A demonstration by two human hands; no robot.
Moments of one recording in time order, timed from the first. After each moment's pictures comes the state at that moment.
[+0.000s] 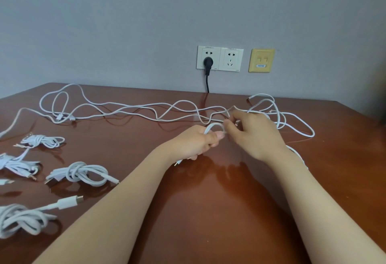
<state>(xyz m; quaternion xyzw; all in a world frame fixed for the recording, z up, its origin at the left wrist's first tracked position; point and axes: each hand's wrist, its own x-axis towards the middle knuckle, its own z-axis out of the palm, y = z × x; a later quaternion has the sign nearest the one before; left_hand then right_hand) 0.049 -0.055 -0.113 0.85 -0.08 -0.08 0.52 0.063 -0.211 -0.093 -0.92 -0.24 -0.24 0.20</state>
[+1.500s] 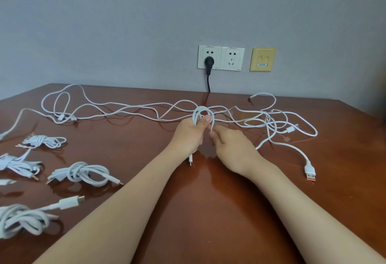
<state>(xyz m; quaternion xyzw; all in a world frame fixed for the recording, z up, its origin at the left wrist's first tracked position) 0.059 -0.058 -0.122 0.78 0.02 0.11 0.61 0.057 -0.181 -0.118 -0.93 -0.26 -0.08 0.25</state>
